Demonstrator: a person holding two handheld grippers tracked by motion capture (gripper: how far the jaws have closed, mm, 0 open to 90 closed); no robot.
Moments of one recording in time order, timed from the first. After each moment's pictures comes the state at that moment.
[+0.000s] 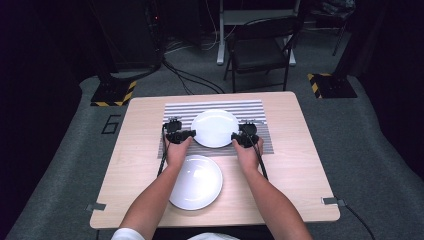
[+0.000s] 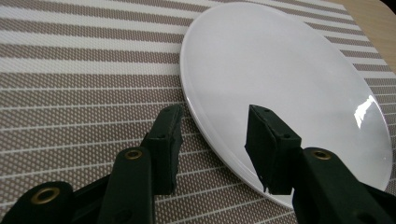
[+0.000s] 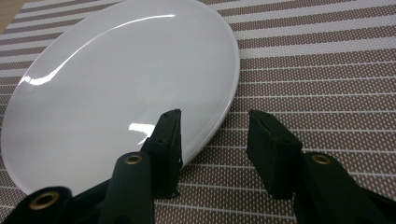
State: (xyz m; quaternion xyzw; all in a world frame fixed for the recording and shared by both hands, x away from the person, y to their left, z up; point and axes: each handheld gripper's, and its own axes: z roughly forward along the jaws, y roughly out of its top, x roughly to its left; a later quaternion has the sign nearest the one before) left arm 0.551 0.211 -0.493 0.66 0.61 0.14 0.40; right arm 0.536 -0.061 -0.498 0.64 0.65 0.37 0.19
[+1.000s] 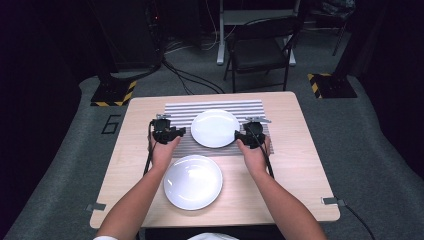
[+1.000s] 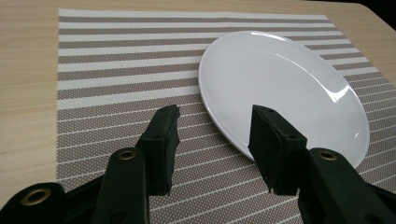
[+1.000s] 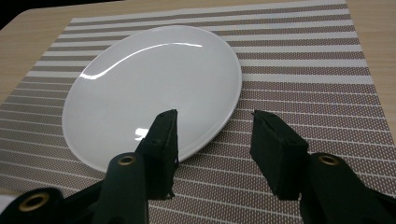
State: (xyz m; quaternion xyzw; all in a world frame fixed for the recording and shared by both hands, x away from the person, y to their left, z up) left arm 0.522 0.246 -0.454 0.69 0.57 0.18 0.41; right arm 0.506 -0.074 -0.458 0.59 0.67 0.39 0.21
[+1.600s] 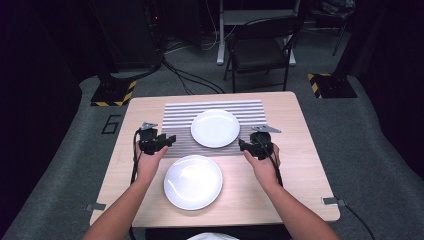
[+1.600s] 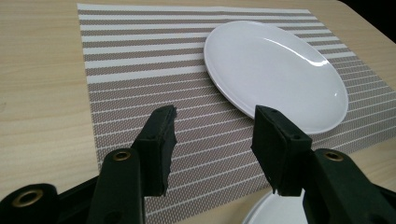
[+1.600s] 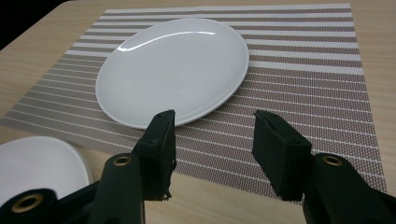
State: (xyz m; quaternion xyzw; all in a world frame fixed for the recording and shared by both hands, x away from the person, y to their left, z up) left arm 0.479 0.280 -0.454 0.69 0.55 0.17 0.43; right arm 0.461 -0.095 -0.451 0.55 0.69 0.42 0.20
